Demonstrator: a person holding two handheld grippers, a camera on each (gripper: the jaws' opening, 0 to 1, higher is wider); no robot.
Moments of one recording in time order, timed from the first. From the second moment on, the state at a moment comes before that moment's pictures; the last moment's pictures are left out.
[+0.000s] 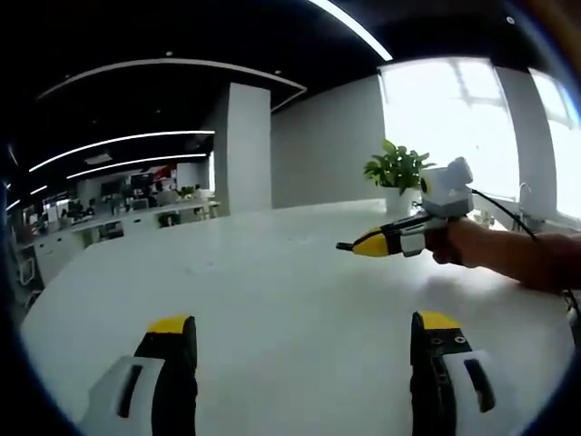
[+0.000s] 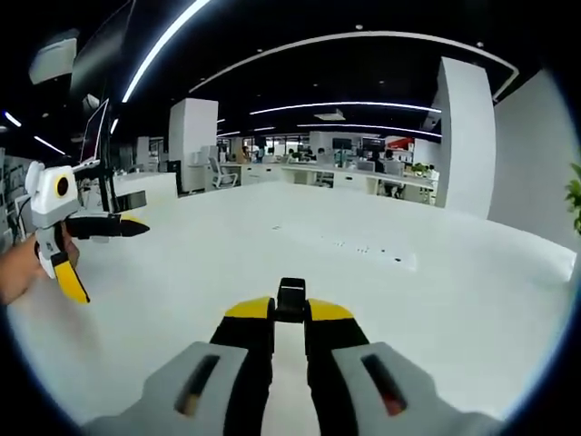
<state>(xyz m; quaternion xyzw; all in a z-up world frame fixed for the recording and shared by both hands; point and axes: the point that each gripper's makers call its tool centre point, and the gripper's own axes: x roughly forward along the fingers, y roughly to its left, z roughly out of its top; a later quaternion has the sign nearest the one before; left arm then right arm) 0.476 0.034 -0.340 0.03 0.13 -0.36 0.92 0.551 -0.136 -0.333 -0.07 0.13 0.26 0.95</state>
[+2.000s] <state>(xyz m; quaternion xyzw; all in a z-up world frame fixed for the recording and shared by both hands) 0.480 0.034 -0.338 0.02 0.14 -0.36 0.92 0.628 -0.103 -0.345 -0.08 0.14 0.26 0.95</state>
